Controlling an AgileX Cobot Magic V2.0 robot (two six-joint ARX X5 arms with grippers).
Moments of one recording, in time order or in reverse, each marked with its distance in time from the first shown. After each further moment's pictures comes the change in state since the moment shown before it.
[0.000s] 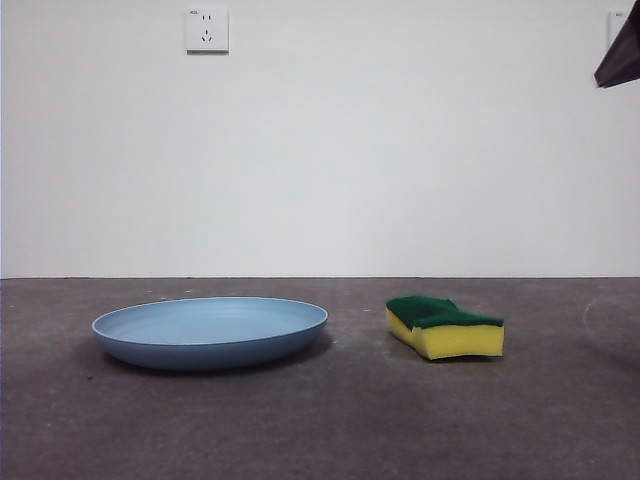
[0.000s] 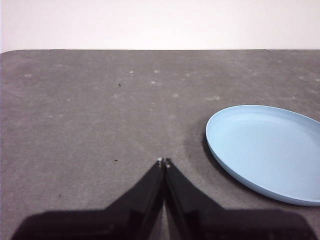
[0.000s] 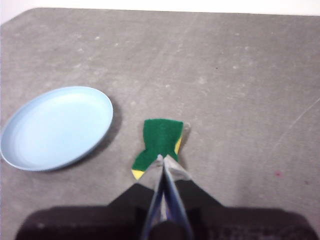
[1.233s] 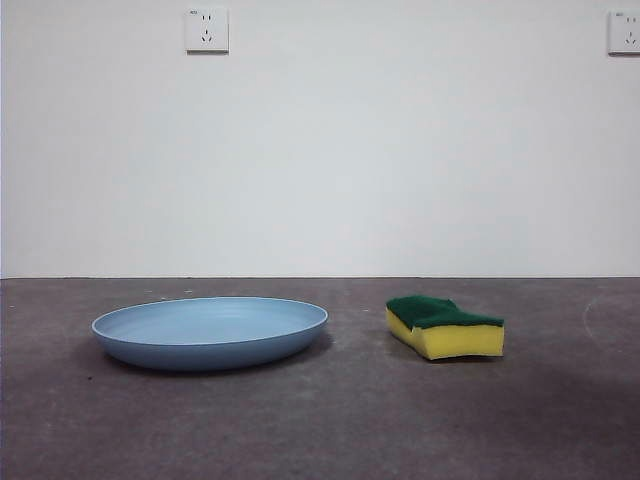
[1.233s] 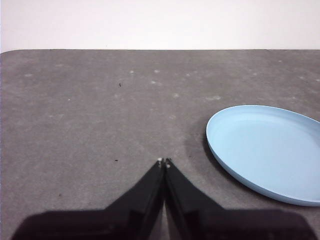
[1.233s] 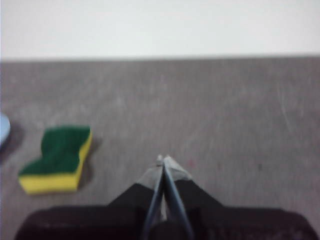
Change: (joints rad) left arm 0.000 0.000 0.000 -0.001 0.000 0.000; right arm -0.443 -0.563 -0.555 0.240 -0.170 -0.130
